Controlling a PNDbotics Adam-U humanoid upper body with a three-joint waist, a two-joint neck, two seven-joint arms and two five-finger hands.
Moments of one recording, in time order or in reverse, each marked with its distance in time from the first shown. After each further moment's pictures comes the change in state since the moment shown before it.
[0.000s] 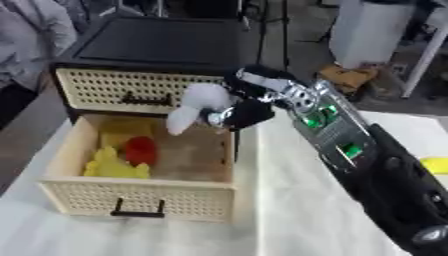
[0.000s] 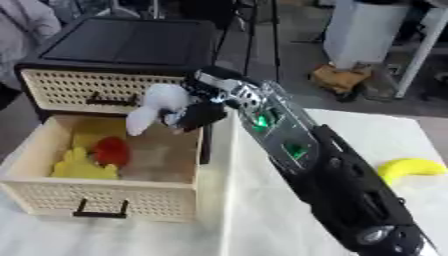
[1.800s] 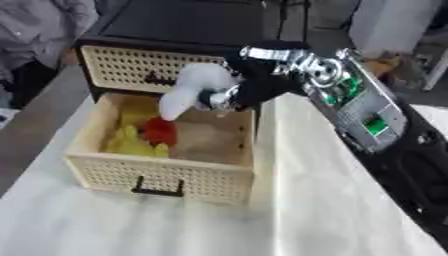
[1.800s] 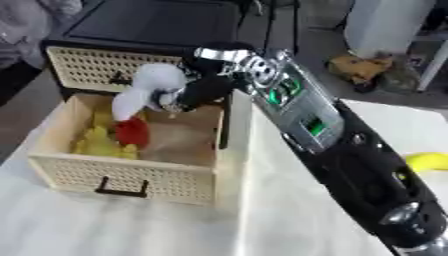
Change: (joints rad) left arm -0.018 -0.001 0.001 0.000 0.008 -0.016 0.016; right arm -0.018 0.030 0.044 -0.026 -0.173 0.156 -0.004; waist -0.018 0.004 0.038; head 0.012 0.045
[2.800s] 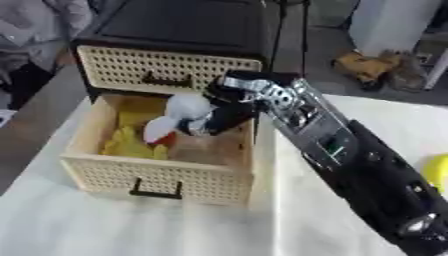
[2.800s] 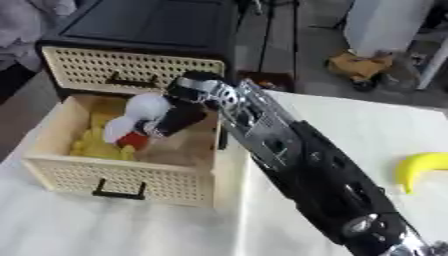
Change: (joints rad) left arm -0.006 -0.002 0.000 0.000 -0.001 -0.002 0.002; right arm 0.002 0.058 0.037 0.090 0.144 -0.057 0.028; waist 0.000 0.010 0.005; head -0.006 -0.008
